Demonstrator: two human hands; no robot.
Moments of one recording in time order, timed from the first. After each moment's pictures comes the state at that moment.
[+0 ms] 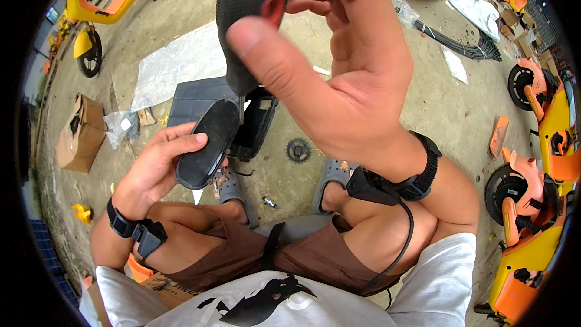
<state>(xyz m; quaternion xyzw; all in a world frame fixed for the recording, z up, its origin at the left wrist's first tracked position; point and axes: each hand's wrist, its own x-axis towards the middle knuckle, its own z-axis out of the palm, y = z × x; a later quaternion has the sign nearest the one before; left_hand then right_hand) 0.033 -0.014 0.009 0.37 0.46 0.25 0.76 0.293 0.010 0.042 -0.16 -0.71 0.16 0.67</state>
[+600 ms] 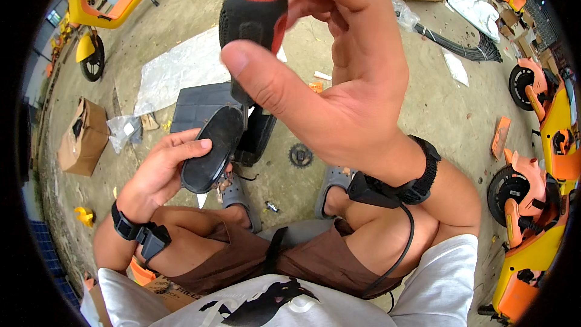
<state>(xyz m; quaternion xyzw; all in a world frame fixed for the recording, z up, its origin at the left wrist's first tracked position) 0.034 -0.013 0.009 0.37 0.47 0.24 0.76 0.292 0.007 0.038 -0.21 -0.69 0.17 0.67</state>
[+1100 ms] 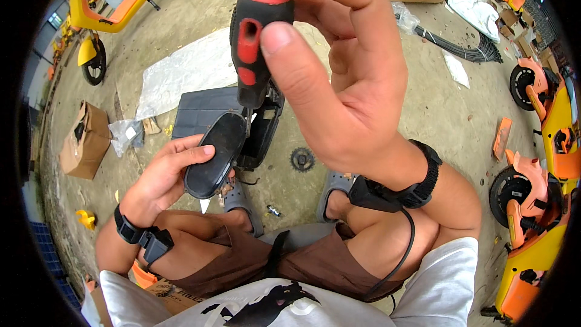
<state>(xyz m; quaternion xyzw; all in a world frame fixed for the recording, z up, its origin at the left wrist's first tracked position) 0.033 -0.014 0.007 0.37 0.47 0.24 0.77 0.275 -0.002 0.061 -0.20 -0.65 0.26 0.68</state>
